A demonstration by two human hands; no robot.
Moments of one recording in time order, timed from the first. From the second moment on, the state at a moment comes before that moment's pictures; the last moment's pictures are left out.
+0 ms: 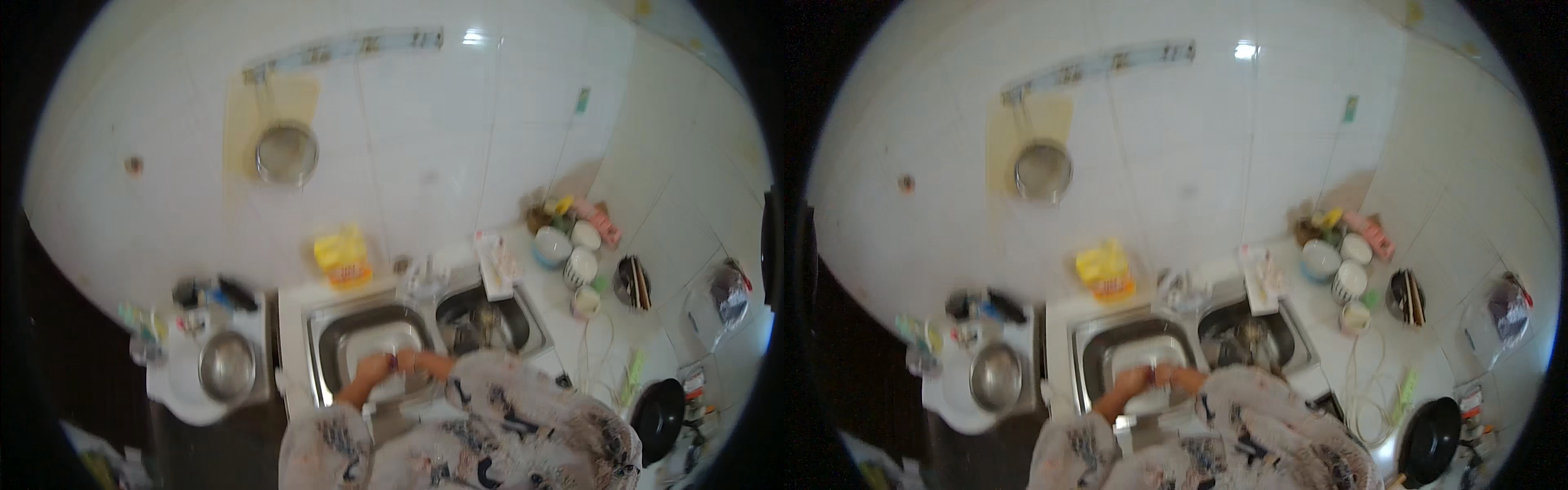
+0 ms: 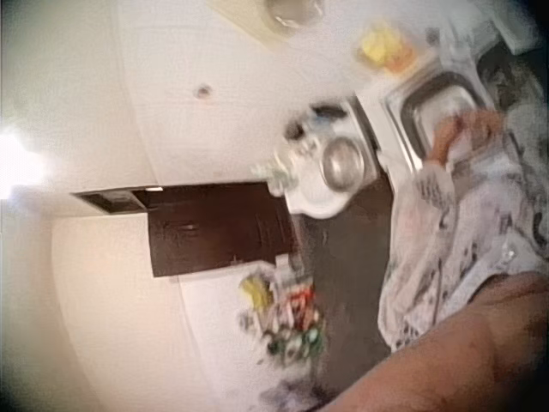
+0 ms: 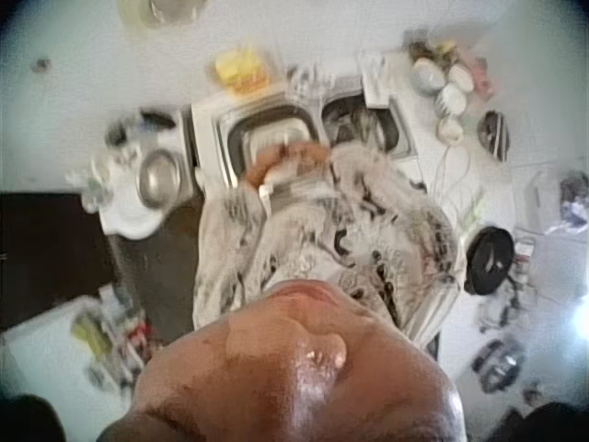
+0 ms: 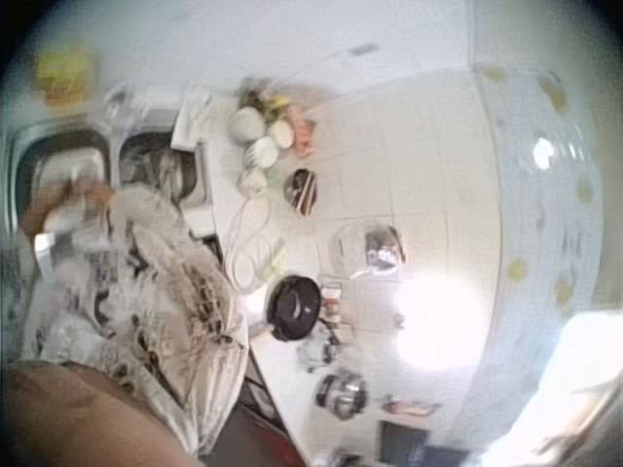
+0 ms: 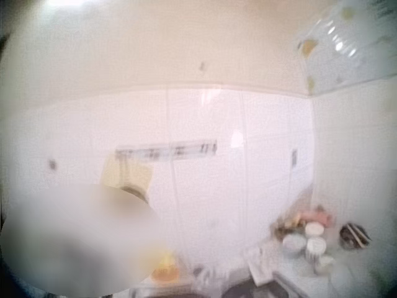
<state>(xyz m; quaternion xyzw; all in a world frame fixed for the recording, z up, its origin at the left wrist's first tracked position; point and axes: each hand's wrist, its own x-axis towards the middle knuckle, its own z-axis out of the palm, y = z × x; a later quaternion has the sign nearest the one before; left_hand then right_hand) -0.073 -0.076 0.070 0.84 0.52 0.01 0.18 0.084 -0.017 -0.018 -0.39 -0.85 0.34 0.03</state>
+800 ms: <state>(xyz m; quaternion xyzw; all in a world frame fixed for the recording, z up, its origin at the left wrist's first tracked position) -0.103 -0.078 0.090 0.56 0.56 0.37 0.48 0.064 -0.037 0.055 -0.56 -0.41 0.64 0.33</state>
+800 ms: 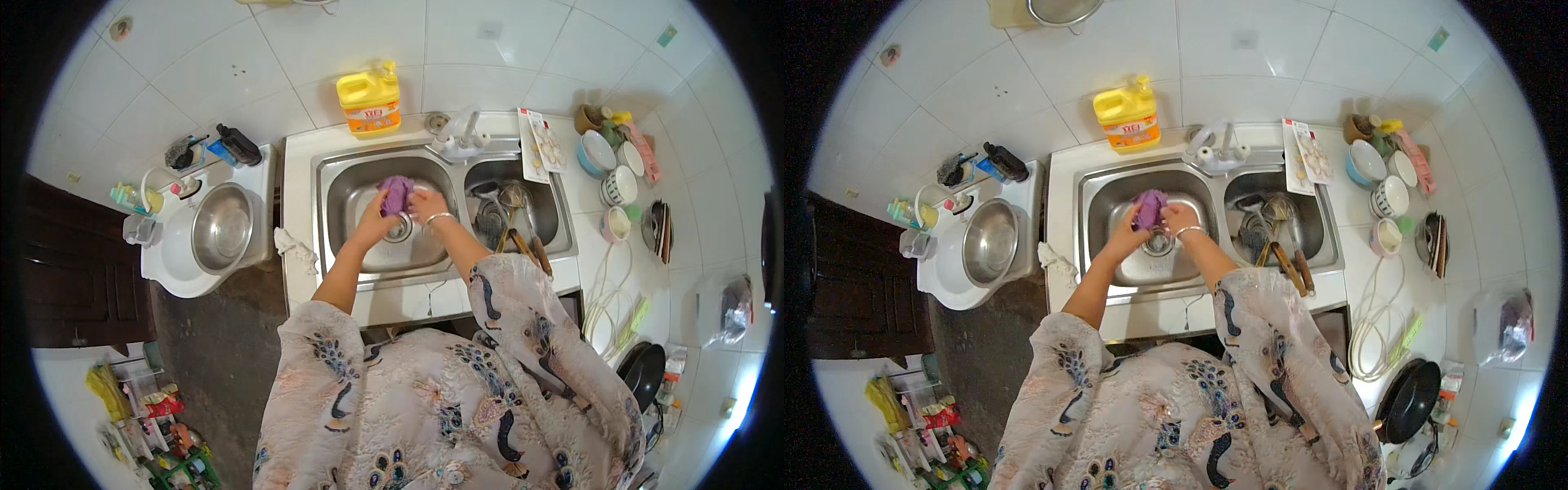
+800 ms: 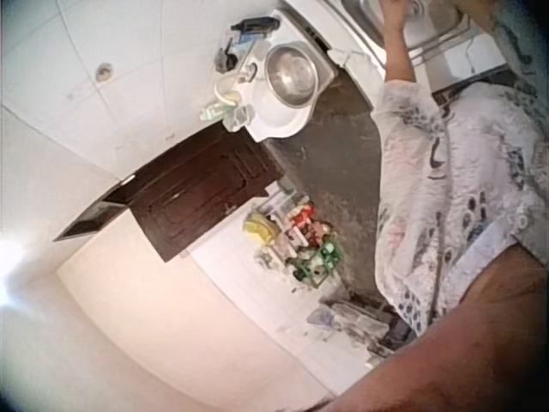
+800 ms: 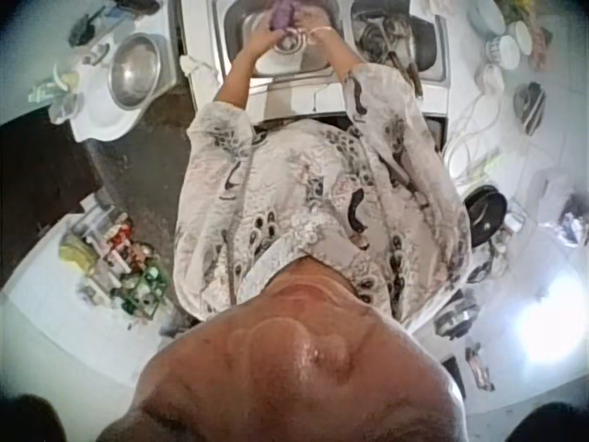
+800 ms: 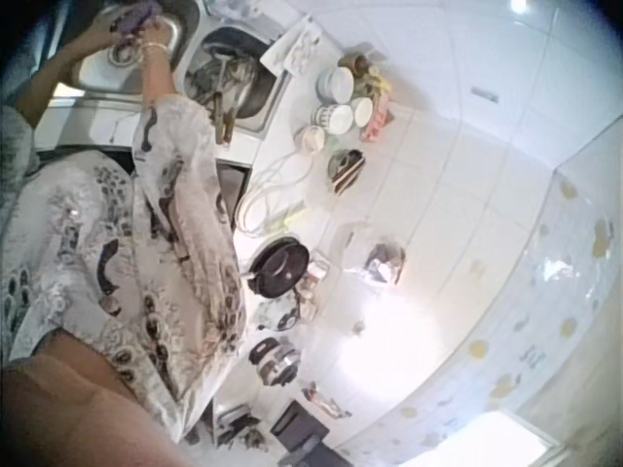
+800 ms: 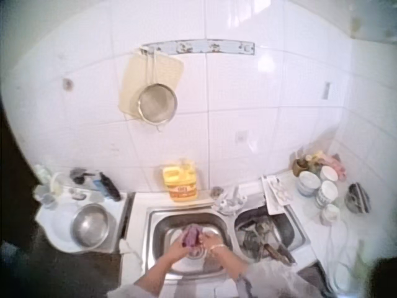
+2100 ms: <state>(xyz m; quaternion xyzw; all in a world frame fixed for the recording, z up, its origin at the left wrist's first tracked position) -0.090 -0.105 0.168 0.02 0.06 0.60 0.80 0.109 -0.152 0.094 -0.53 -0.33 0.70 0.34</state>
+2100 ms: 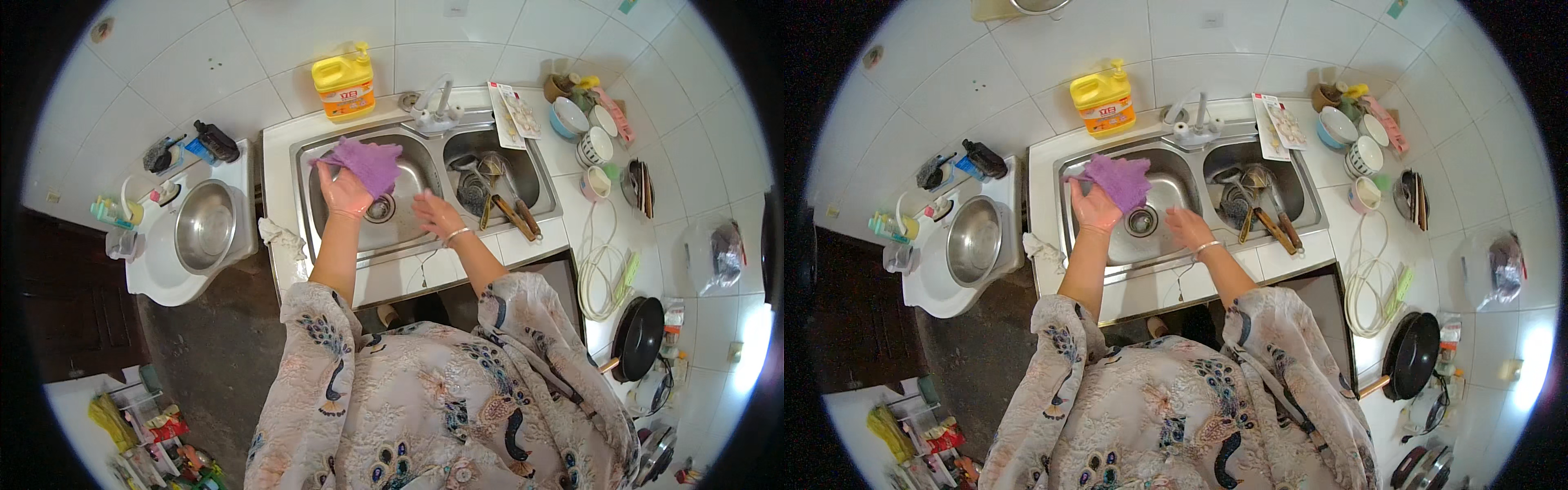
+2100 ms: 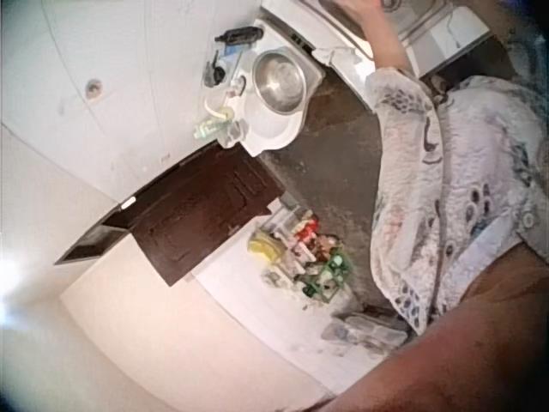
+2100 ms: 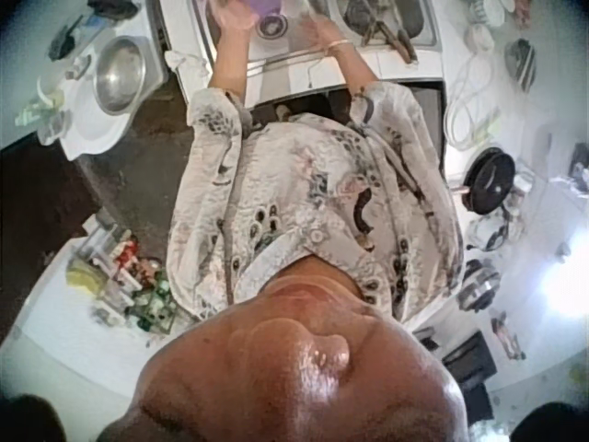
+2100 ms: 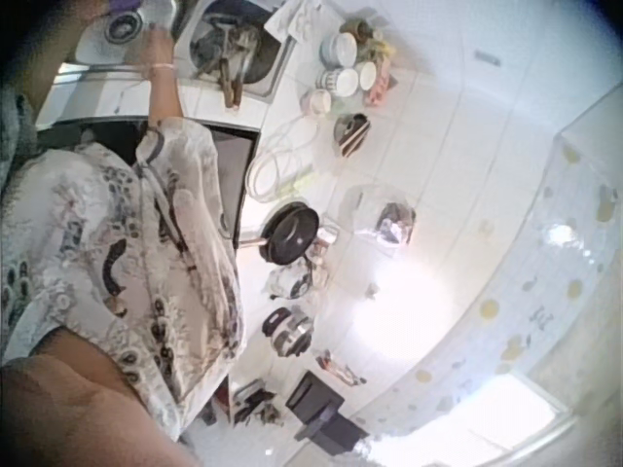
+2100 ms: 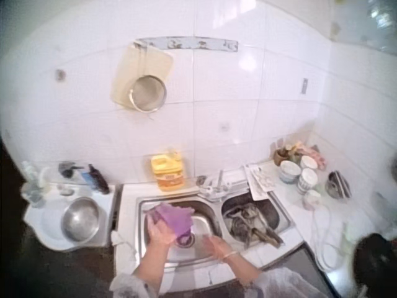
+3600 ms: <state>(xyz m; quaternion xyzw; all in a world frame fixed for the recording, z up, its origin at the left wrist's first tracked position) -0.017 -0.209 0.037 0.84 0.43 0.17 0.26 0.158 -0.192 0.016 -0.53 -0.83 0.11 0.13</state>
